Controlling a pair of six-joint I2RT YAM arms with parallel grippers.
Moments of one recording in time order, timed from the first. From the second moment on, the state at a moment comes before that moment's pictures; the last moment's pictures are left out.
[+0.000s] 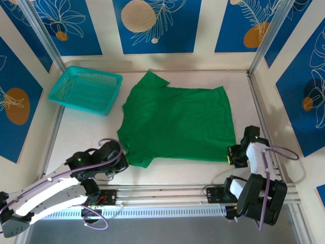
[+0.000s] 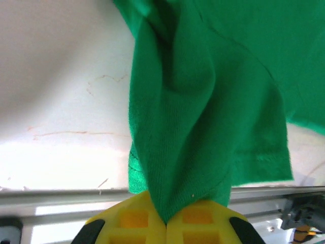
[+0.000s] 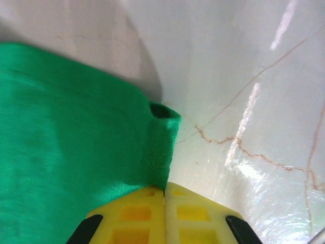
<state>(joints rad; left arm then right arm) -0.94 0.69 0.66 -1.00 -0.01 -1.29 -0.37 1.06 0.56 -1.00 -0.14 1.10</state>
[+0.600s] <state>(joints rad) -0.94 0.75 0.83 -1.18 -0.12 -1.39 -0.41 0.90 0.77 -1.15 -0.08 1.01</state>
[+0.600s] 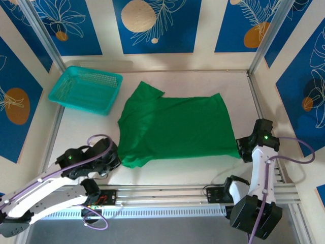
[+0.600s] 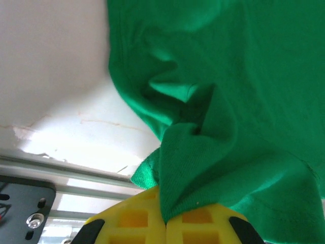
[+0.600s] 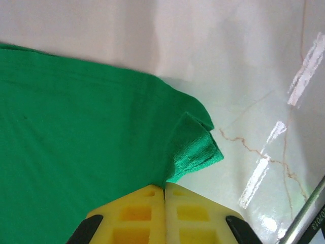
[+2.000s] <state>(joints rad) -0.62 1.48 1.19 -0.73 -0.33 -0.52 -0.20 1.35 0.96 -0.76 -0.26 0.86</state>
